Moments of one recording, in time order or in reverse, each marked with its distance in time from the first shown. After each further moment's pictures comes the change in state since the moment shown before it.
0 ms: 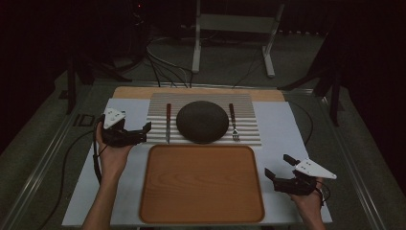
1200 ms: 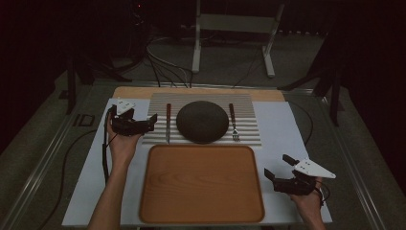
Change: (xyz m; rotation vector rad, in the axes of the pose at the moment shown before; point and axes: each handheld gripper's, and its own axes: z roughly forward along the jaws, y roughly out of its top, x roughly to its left) left arm 0.004 0.008 0.045 0.066 0.031 -0.036; right arm 0.000 0.000 0.001 0.009 0.009 -0.005
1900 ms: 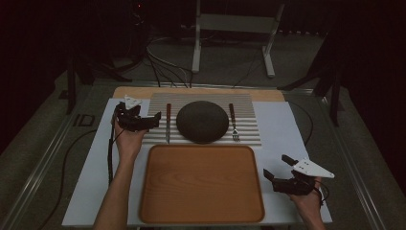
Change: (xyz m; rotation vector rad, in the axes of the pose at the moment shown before) left arm 0.000 -0.001 0.032 0.062 0.031 0.000; right arm 0.001 0.000 0.002 0.009 0.008 -0.009
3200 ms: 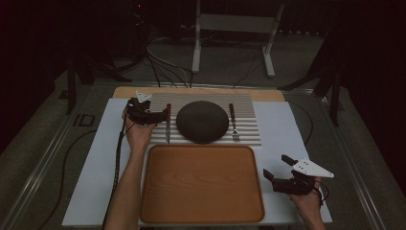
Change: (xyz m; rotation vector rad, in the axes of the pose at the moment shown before) left arm -0.007 0.005 0.047 0.052 0.023 -0.009; right arm 0.000 0.000 0.001 0.006 0.002 -0.006
